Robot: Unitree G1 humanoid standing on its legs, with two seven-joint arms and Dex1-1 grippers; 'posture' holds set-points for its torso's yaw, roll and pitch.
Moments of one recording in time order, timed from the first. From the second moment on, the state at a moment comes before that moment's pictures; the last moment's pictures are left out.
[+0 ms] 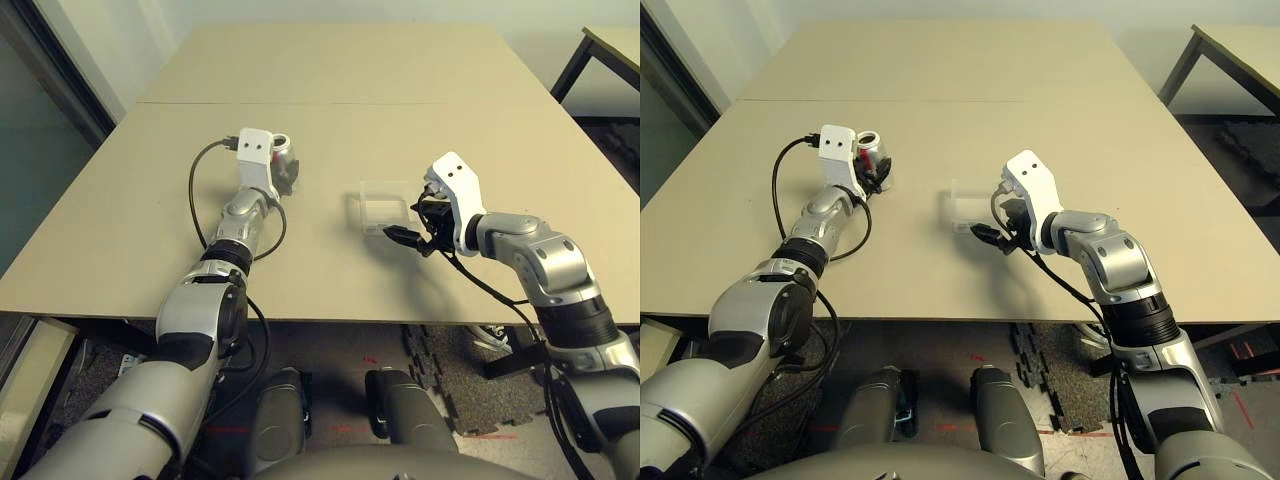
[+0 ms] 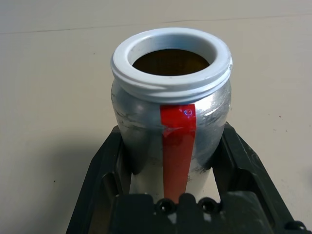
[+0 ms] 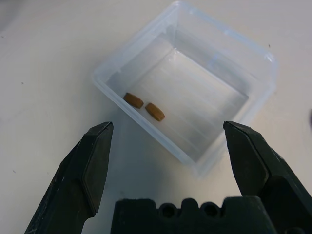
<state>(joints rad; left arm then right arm) -0.95 0.17 0.22 1.22 -0.06 -0.17 -0.27 -0.49 -0.49 0.12 -0.08 0.24 0.90 0.66</state>
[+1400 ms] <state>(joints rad) -0.29 0.16 0.15 0.23 -0.14 0.17 -0.34 -0.42 -0.52 -0.11 -0.37 0.43 1.09 0.61</state>
